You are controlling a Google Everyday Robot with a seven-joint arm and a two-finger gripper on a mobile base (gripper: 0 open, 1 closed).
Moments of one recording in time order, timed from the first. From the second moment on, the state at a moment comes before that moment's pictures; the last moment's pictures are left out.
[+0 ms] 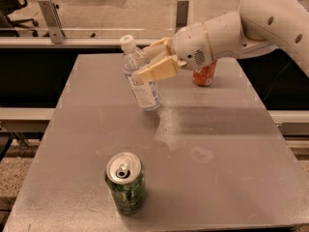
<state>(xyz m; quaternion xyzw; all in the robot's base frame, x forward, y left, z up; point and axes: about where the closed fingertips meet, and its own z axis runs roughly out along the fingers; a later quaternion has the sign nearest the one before) 0.551 0.016 0.963 -0.60 0.57 0.37 0.42</state>
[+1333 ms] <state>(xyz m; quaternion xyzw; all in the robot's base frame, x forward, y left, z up) 0.556 0.001 0.967 -0.50 0.57 0.45 0.47</state>
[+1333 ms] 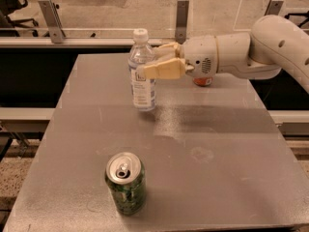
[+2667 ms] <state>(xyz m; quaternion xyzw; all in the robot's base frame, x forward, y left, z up) 0.561 0.008 0.942 -0.51 0.56 0.46 0.47</state>
